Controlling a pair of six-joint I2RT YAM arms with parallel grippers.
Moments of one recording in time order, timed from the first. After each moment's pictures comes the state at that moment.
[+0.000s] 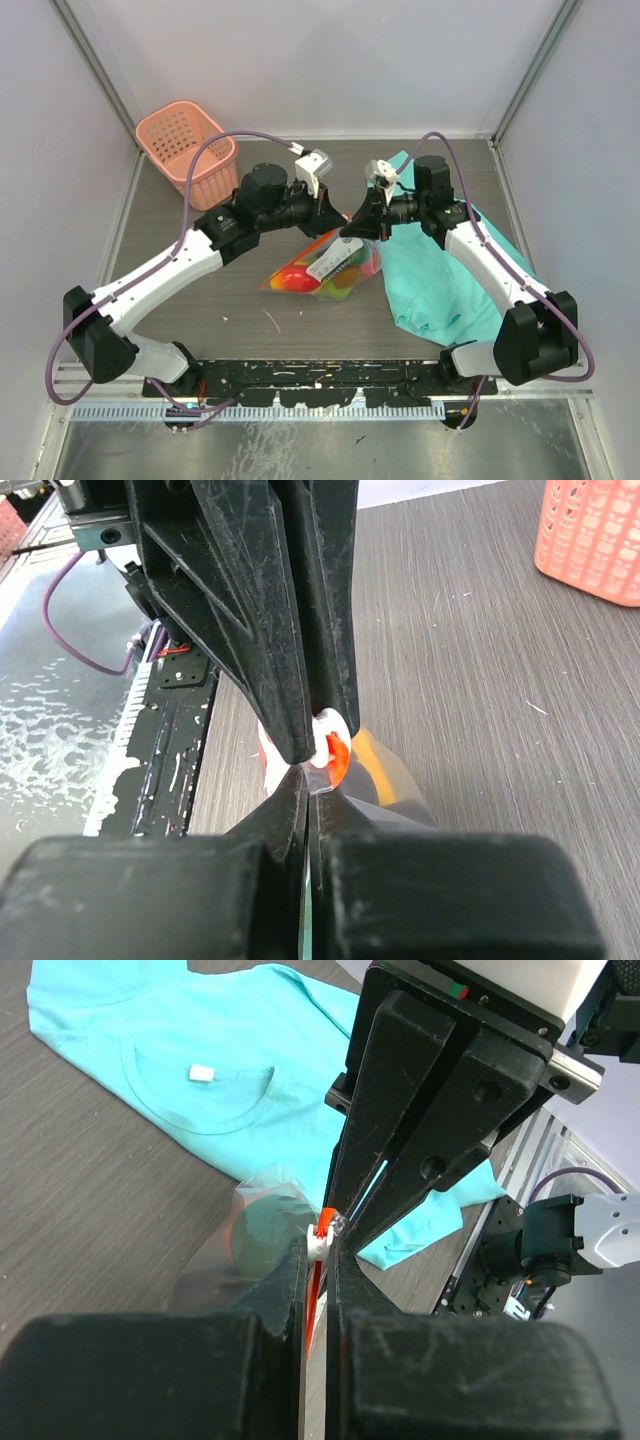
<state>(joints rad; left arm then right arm) -0.80 1.39 1.32 -0.25 0.28 -0.29 0.30 1.35 1.06 -0.19 -1.29 -0.28</state>
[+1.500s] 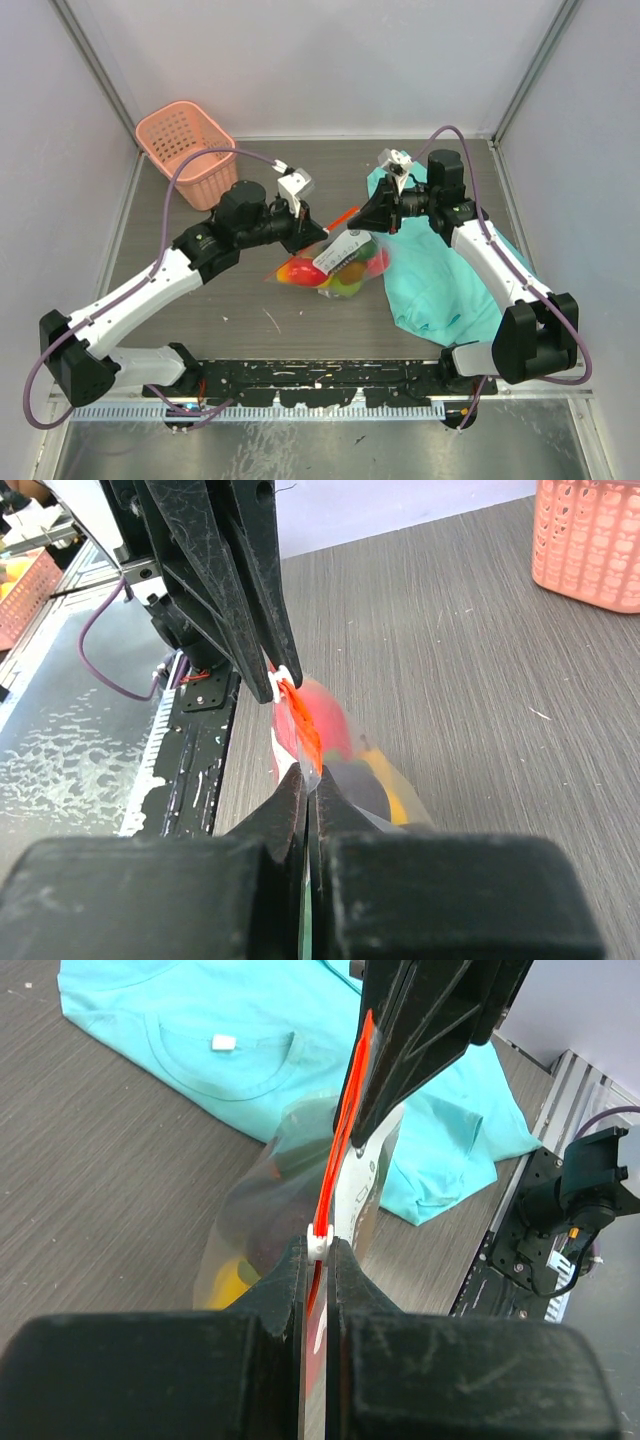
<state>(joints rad) -0.77 1.23 1.15 -0.26 0.31 -0.16 0.22 1.35 1.06 -0.08 -1.37 -0.11</state>
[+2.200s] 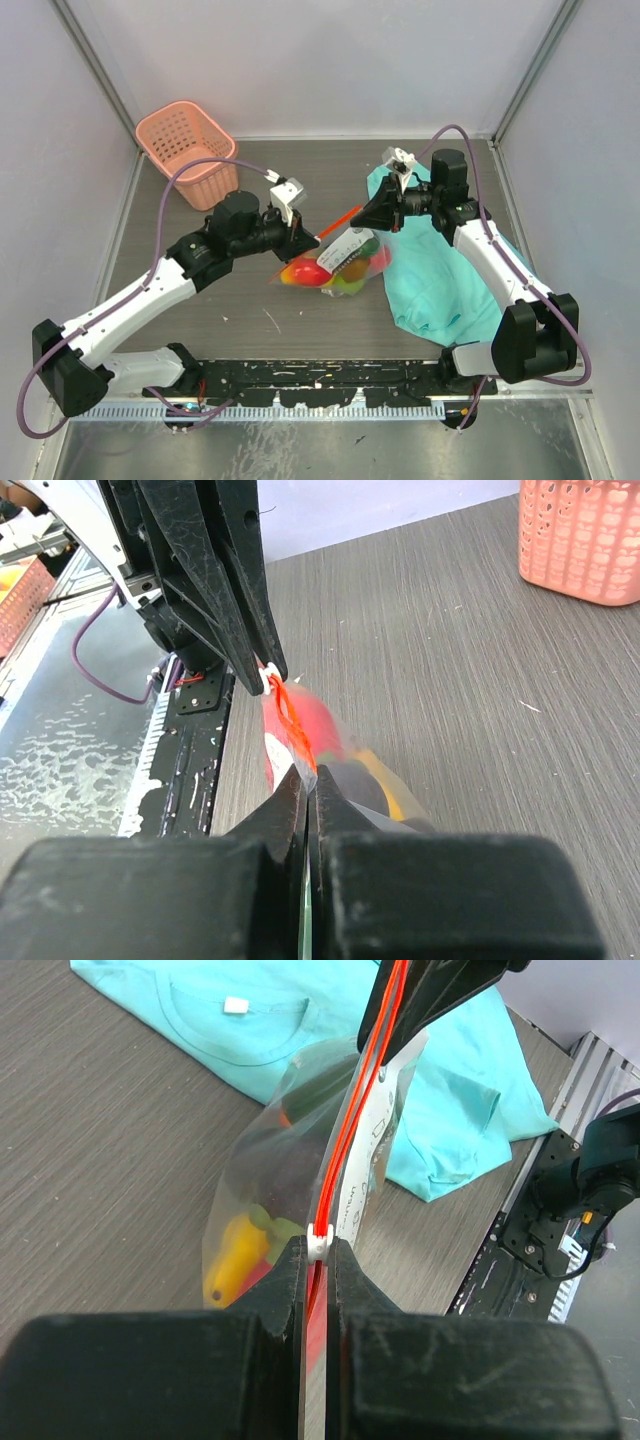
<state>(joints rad) -0.76 1.16 1.06 -0.26 0.29 -0.17 0.20 1.35 1.06 -0.08 -1.37 -0.10</state>
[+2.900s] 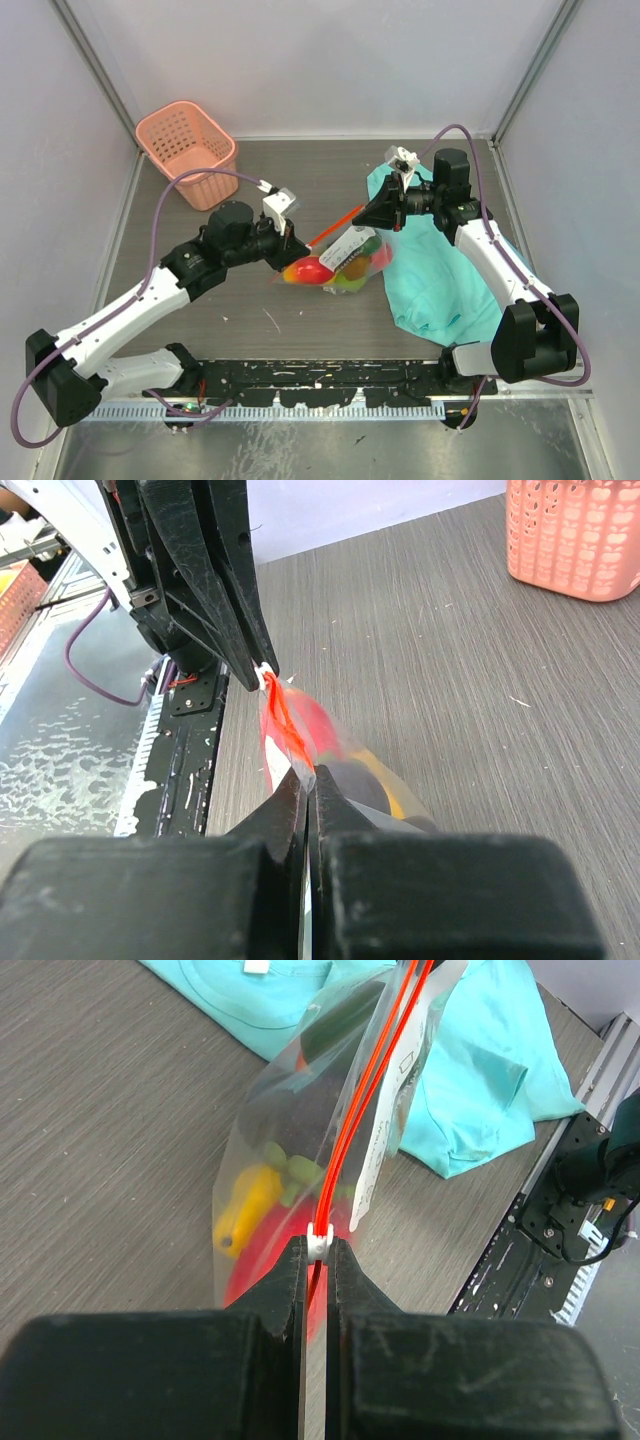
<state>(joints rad) -0.75 1.09 0.97 -0.28 0.25 -0.17 0.18 1.35 1.06 -0.08 -1.37 -0.10</state>
